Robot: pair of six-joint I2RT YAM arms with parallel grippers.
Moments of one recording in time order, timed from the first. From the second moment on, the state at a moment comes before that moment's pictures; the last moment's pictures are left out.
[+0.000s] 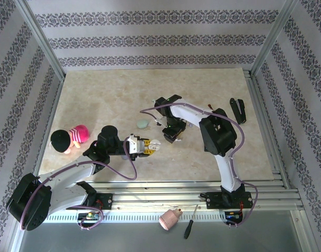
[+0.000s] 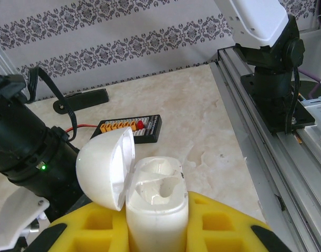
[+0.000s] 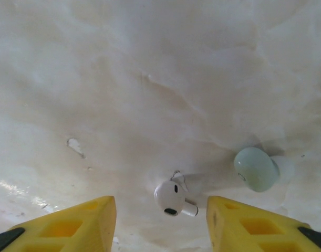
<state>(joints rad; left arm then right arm) -0.56 1.07 0.42 0.37 0.83 0.49 0.62 2.16 1.66 -1.22 0.02 -0.17</state>
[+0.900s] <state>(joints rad) -0.56 1.07 0.42 0.37 0.83 0.49 0.62 2.23 1.72 -1.26 0.05 -0.18</state>
